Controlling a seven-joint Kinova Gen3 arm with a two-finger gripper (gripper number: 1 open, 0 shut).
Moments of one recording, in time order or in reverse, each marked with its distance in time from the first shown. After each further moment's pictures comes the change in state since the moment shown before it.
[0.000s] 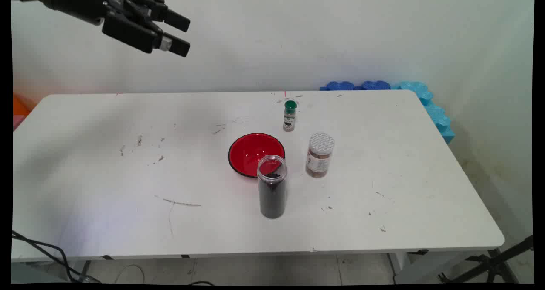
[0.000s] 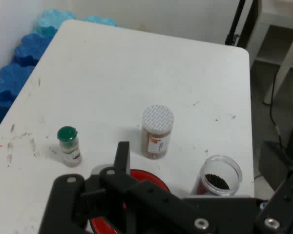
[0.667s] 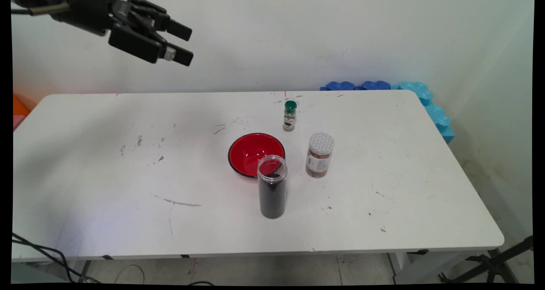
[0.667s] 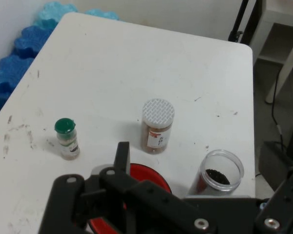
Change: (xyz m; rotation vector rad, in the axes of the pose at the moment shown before) arm -0.015 0.004 0.011 0.009 -0.008 -0.020
